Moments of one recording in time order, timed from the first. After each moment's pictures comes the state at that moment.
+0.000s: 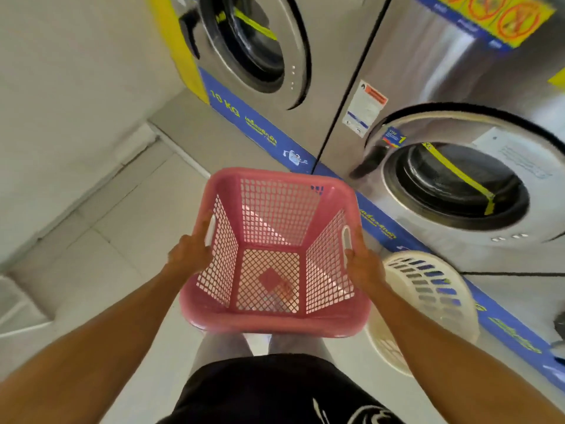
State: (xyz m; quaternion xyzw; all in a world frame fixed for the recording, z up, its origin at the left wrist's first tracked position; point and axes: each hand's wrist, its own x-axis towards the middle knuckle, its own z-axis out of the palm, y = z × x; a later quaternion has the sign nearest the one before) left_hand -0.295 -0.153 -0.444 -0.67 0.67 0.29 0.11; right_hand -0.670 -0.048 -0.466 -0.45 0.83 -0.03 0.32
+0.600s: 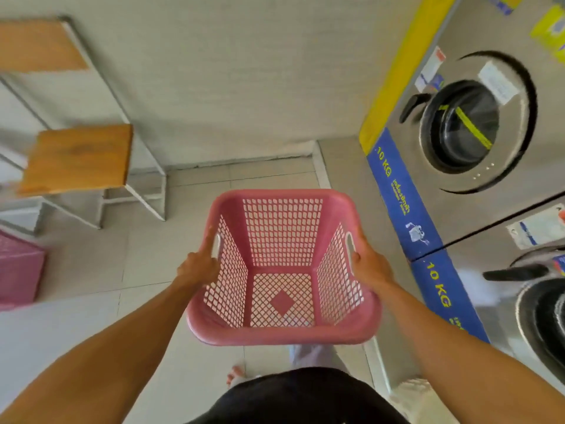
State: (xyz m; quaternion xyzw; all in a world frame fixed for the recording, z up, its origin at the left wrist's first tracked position) left_hand -0.082 0.110 -0.416 -0.87 0.39 0.30 -0.06; right_hand -0.418 -0.080 -0.399 -0.74 0.61 0.06 0.26
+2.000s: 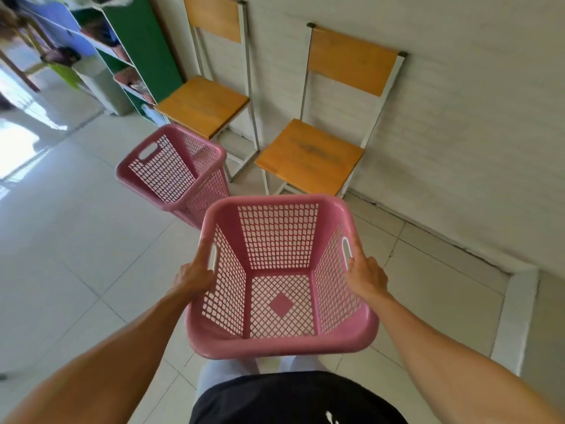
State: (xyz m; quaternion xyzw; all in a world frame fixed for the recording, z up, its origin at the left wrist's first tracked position) left_hand 0.246 0.440 -0.395 -0.95 0.02 0.22 -0.23; right_hand 0.136 0.078 -0.416 -0.93 0.27 0.10 0.24
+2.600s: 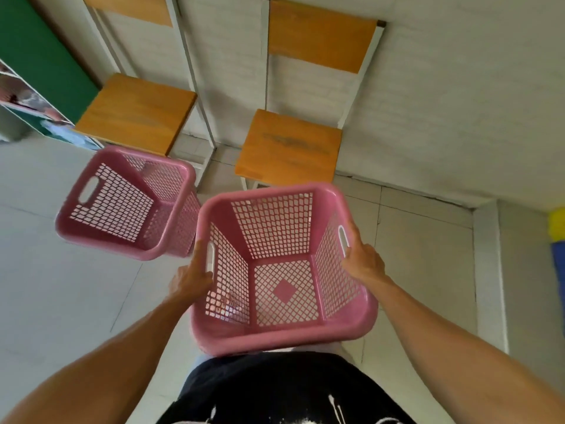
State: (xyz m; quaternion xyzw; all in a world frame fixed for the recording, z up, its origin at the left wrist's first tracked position) left_hand 0.456 0.494 -0.440 -0.93 0.17 0.29 -0.16; right_hand 0.266 0.167 -0.413 -0.85 0.44 0.13 0.25
